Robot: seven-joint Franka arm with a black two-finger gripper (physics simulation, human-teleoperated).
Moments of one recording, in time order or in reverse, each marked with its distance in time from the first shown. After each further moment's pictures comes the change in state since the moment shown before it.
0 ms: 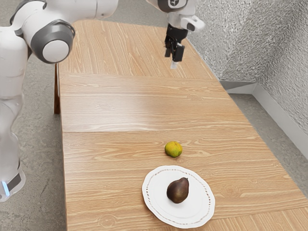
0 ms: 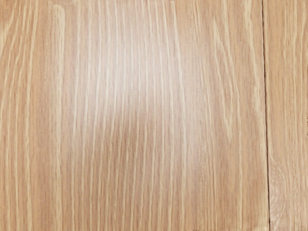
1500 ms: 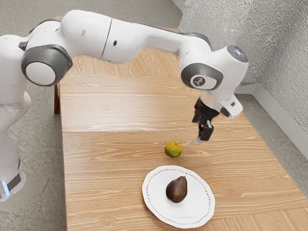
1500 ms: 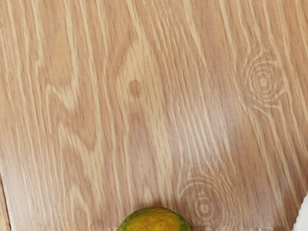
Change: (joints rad) arm -0.328 0.082 -0.202 -0.099 0.185 0.138 -0.428
